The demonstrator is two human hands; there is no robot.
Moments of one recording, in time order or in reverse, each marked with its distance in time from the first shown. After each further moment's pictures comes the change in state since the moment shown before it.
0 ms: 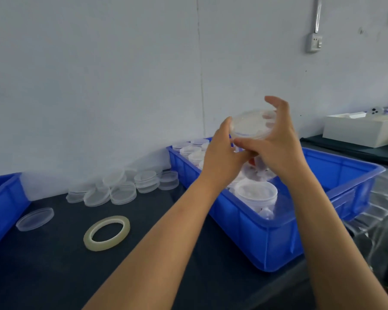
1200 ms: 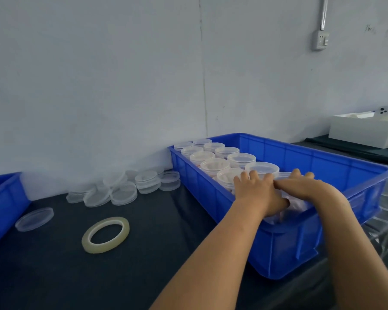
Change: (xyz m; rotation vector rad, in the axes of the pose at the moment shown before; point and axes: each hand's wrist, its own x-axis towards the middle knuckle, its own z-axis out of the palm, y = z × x) left_hand -0.003 -0.039 0.081 0.908 -0.455 -0.131; right_hand 0.000 0.096 -0.022 -0.786 -0.479 0.791
